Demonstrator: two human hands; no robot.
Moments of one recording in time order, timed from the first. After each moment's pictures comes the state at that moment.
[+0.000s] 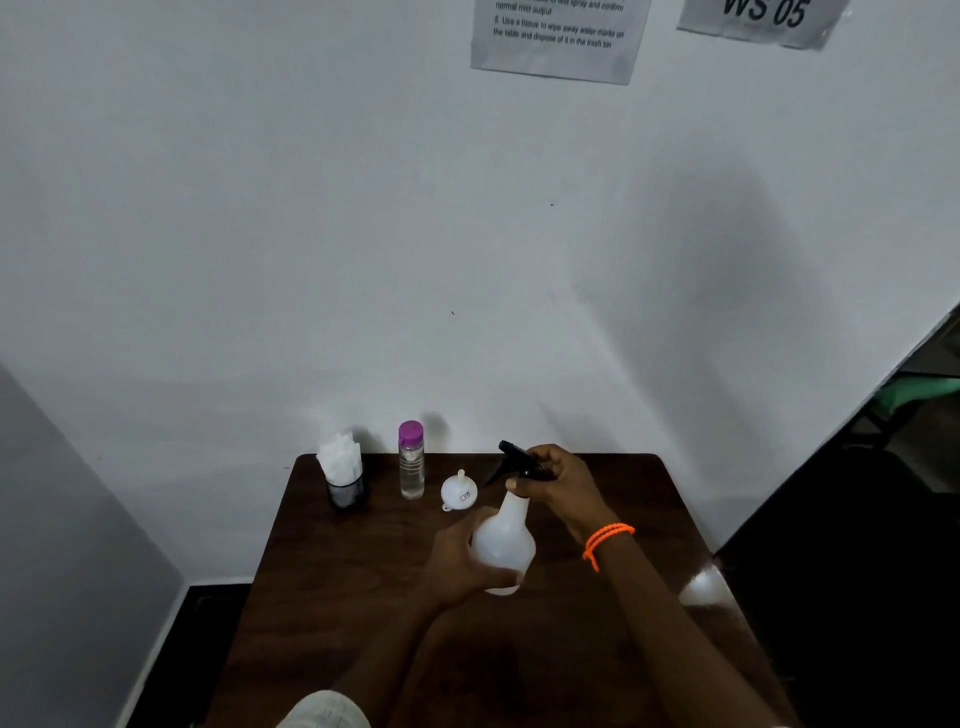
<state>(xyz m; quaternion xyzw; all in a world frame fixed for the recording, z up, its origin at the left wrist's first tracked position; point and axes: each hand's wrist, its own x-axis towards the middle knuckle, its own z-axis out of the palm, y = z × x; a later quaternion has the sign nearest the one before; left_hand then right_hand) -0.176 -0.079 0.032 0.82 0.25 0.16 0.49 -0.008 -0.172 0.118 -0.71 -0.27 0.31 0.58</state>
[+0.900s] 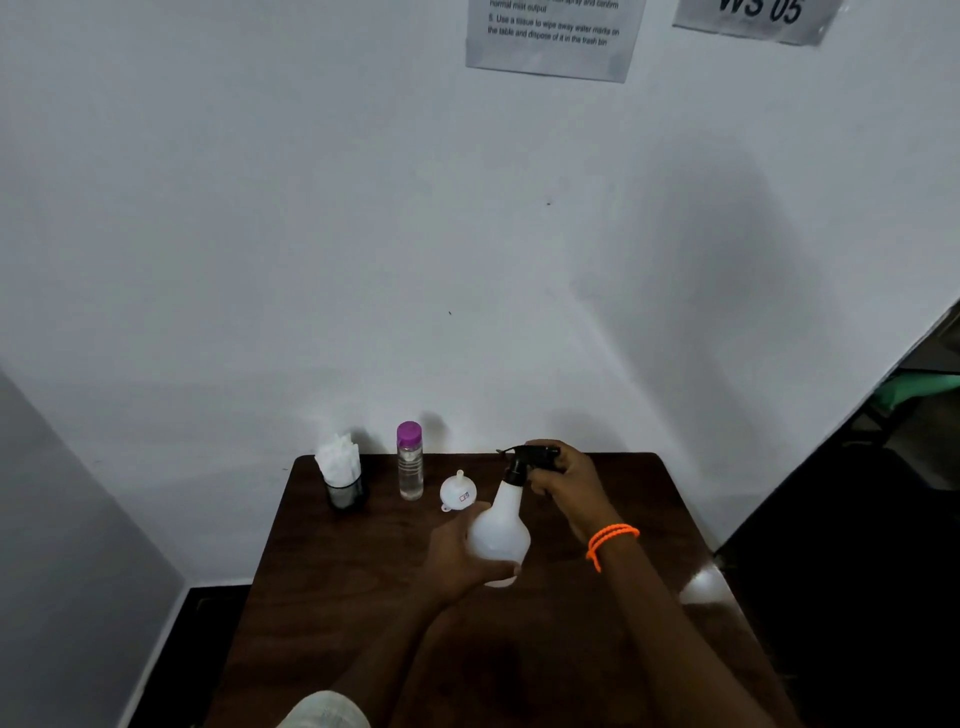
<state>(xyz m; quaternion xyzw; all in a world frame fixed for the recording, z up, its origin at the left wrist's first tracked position) -0.174 -0.079 0.037 0.81 0.28 0.16 0.49 -0.005 -0.174 0.127 -0.72 -0.25 0.27 0.58</state>
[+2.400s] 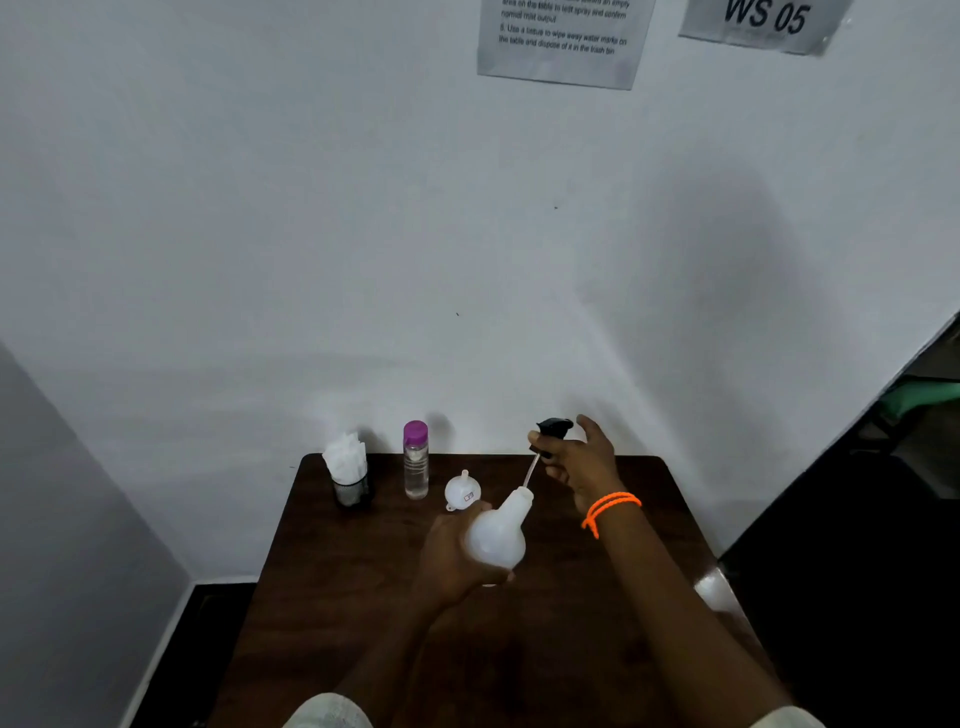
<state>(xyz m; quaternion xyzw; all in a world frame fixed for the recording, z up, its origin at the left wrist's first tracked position) -0.186 -0.077 0.038 0.83 0.27 0.20 0.45 0.002 -0.158 0.156 -0.68 -0.08 0.29 0.67</state>
